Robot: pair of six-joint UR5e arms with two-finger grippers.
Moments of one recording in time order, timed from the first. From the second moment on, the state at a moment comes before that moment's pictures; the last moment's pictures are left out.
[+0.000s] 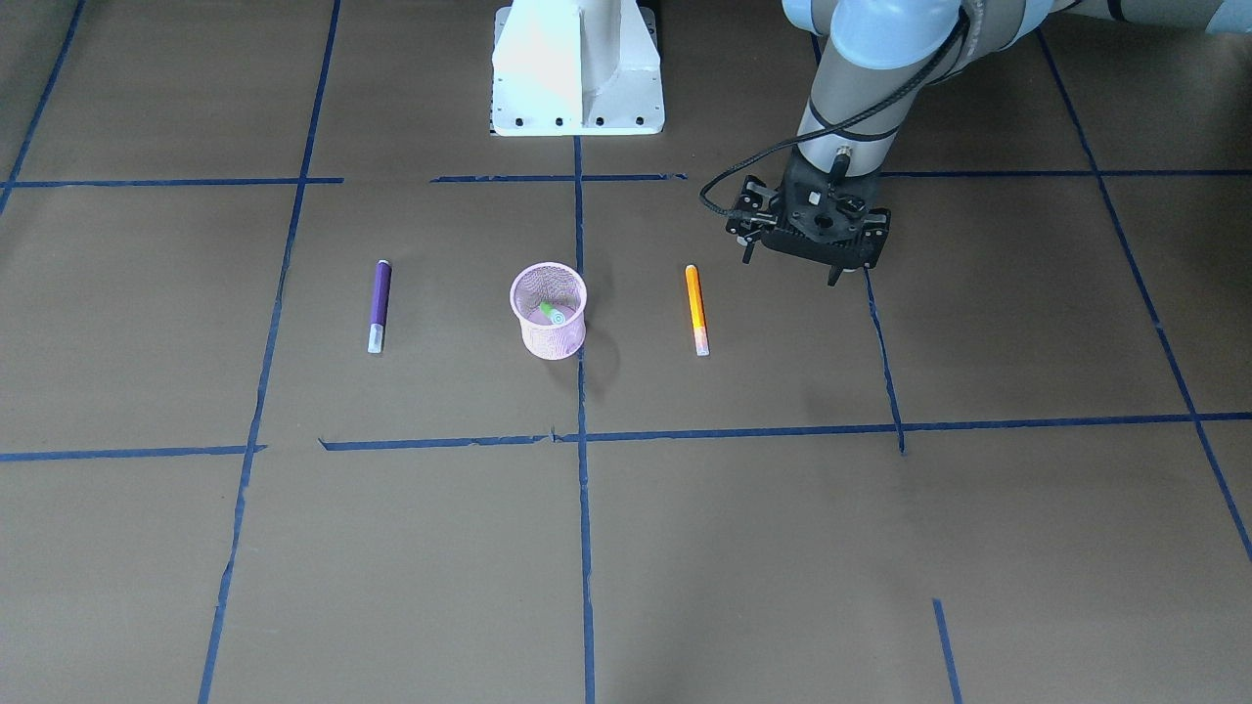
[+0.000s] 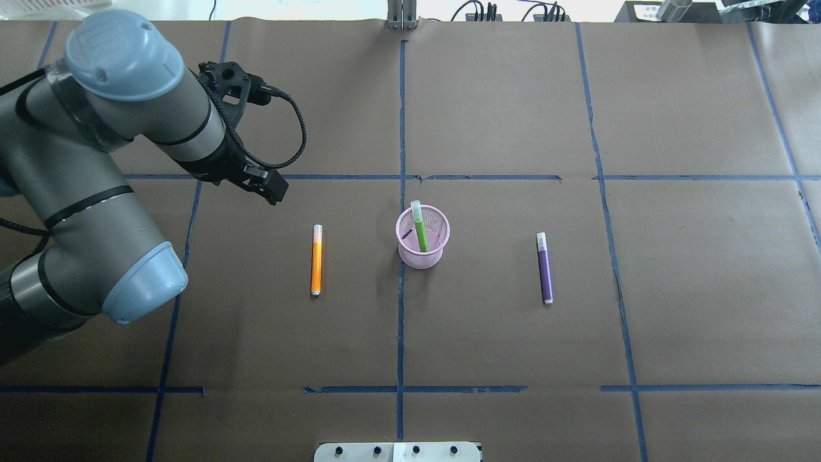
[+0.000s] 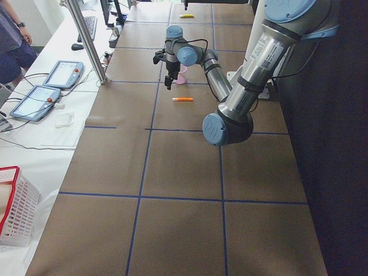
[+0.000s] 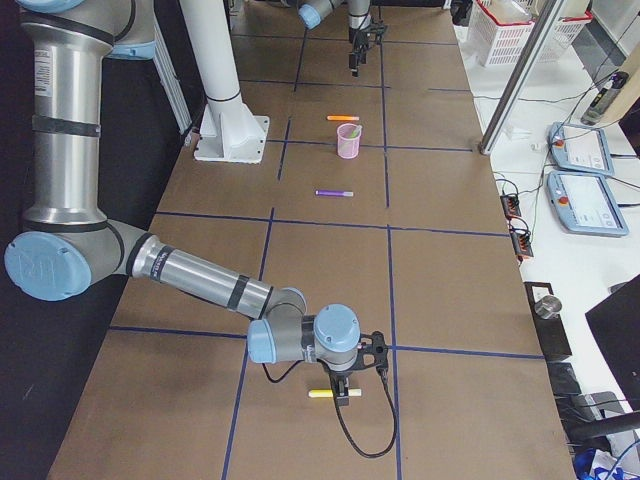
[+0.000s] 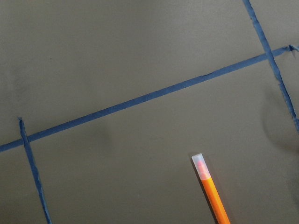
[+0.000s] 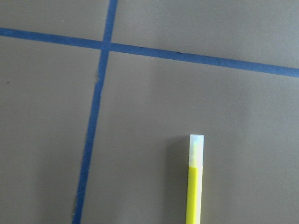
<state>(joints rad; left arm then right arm) -0.76 -2.12 -1.92 -1.38 -2.02 -0.68 1.51 -1.64 1.23 -1.03 2.28 0.01</state>
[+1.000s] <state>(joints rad) -0.77 -2.11 -1.95 -1.38 -2.04 -0.68 1.43 -1.56 1.11 -1.02 2.23 0.02</state>
